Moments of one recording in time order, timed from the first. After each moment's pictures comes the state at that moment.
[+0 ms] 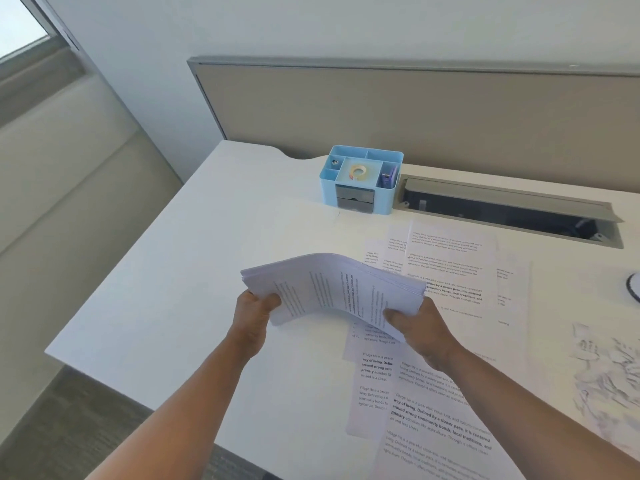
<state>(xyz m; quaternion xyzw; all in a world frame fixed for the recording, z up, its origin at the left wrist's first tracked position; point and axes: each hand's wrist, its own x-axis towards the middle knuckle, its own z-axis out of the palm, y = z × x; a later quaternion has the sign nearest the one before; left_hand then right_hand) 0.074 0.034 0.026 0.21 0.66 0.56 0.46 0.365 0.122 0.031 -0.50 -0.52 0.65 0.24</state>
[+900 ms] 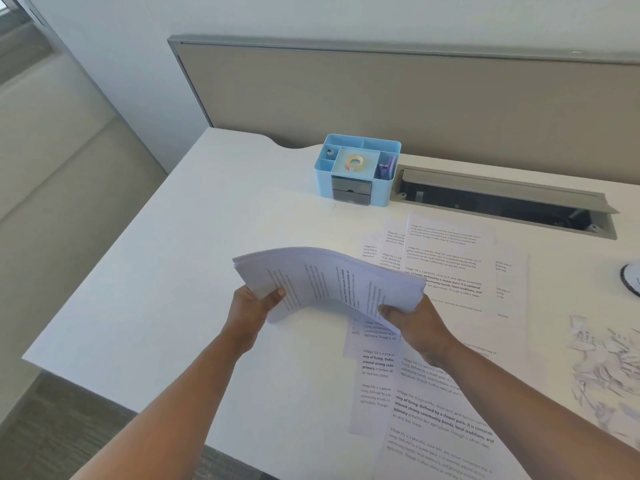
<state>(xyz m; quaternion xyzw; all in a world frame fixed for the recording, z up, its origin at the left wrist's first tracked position) 0.058 0.039 0.015 0.24 0.70 0.50 0.45 0.354 0.123 0.019 -0.52 -0.51 0.65 0.23</state>
